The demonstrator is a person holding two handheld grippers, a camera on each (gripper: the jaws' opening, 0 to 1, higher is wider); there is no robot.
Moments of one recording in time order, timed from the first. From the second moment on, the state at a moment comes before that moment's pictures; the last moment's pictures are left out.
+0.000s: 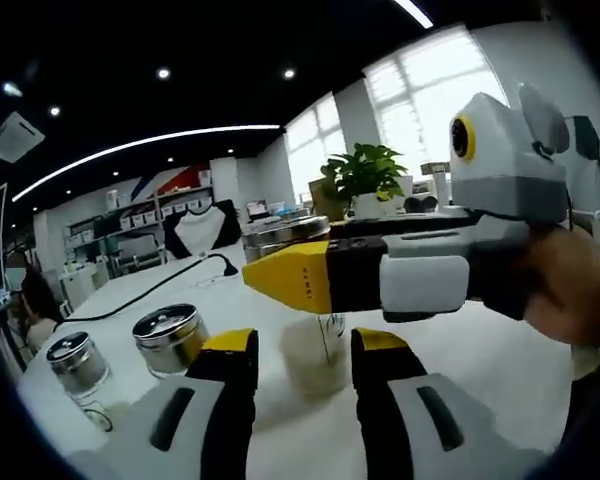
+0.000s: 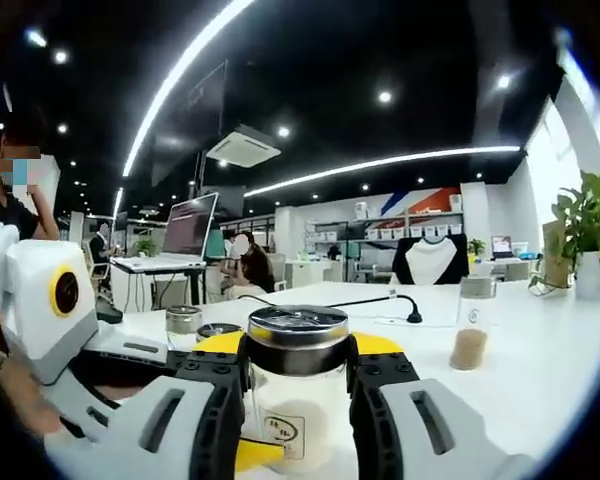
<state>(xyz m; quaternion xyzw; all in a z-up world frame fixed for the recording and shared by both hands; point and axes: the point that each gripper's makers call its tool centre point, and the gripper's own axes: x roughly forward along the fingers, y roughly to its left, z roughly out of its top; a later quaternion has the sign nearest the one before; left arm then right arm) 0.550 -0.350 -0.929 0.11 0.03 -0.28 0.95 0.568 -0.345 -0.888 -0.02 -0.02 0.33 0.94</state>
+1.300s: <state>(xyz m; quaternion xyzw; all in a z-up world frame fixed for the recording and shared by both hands) 0.547 -0.349 -0.912 0.12 0.04 -0.28 0.95 0.571 -0.360 -0.867 -0.01 -0.01 0.32 0.95</state>
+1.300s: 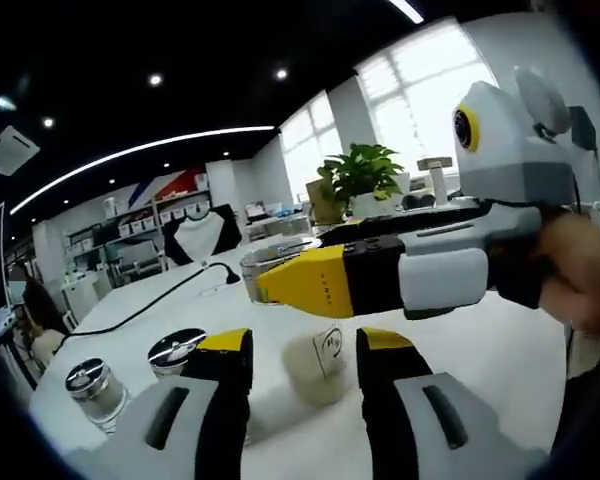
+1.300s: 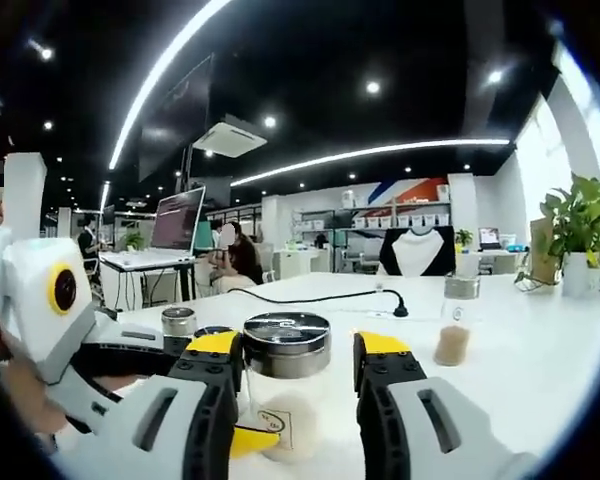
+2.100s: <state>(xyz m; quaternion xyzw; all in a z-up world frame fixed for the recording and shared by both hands) 0.543 -0.336 -0.865 0.07 0.01 -0.29 0.95 0.591 -0.438 -0.805 -0.04 -0.06 0.28 0.96</state>
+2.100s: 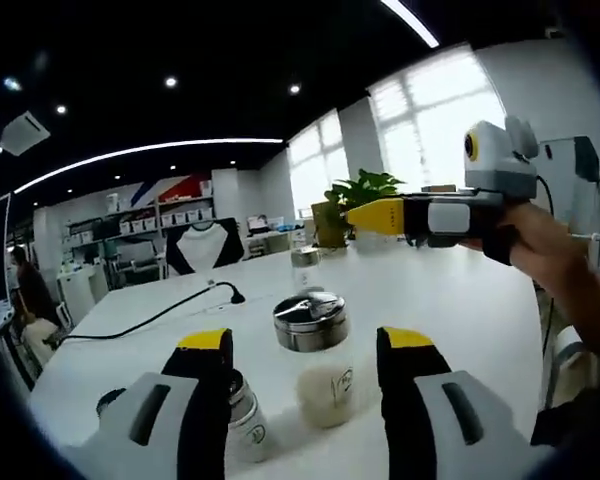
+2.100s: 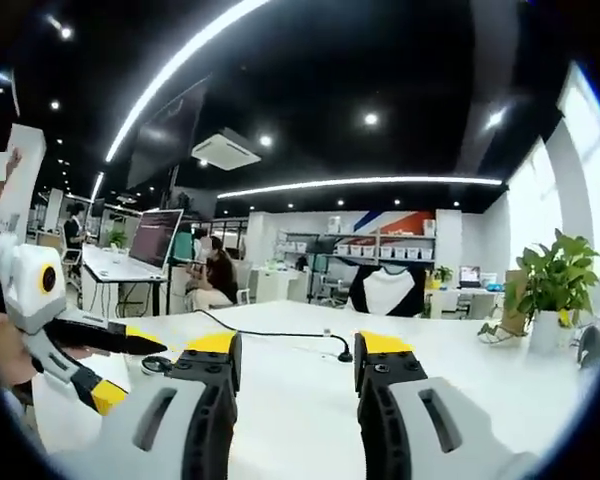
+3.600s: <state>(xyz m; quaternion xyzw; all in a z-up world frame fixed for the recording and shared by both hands) 0.565 -0.378 -0.855 0.03 0.02 -0.37 0.93 0.726 -0.480 -0.839 -0.02 -0.01 0.28 0.96</state>
